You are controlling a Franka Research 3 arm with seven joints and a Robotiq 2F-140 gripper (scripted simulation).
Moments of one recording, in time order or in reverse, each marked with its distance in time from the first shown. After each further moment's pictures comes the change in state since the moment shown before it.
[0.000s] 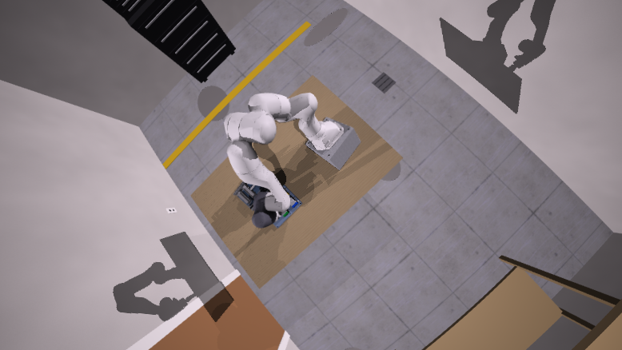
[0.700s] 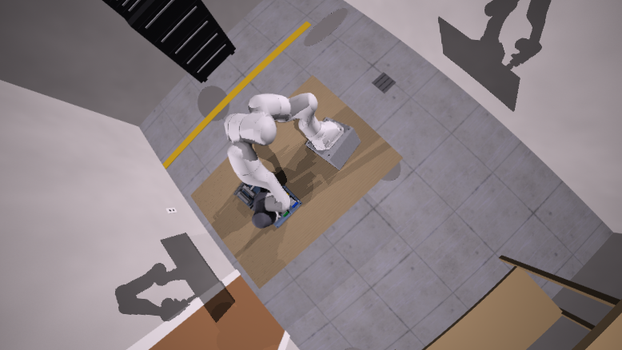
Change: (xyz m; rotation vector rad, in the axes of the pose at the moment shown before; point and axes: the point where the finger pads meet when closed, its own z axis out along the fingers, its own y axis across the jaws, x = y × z) arm -0.003 -0.006 0.003 0.011 -0.006 0.002
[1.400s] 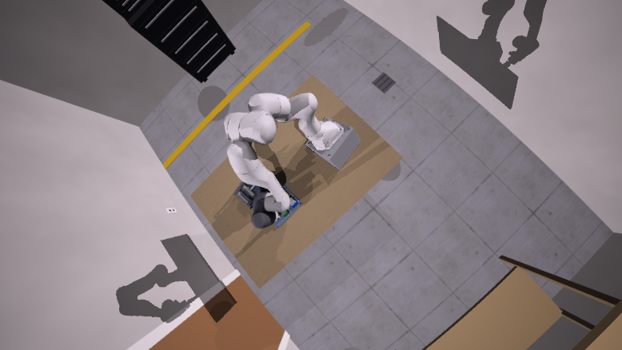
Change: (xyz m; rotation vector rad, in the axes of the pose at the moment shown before) arm -0.002 -0.002 -0.007 0.006 -0.006 0.000
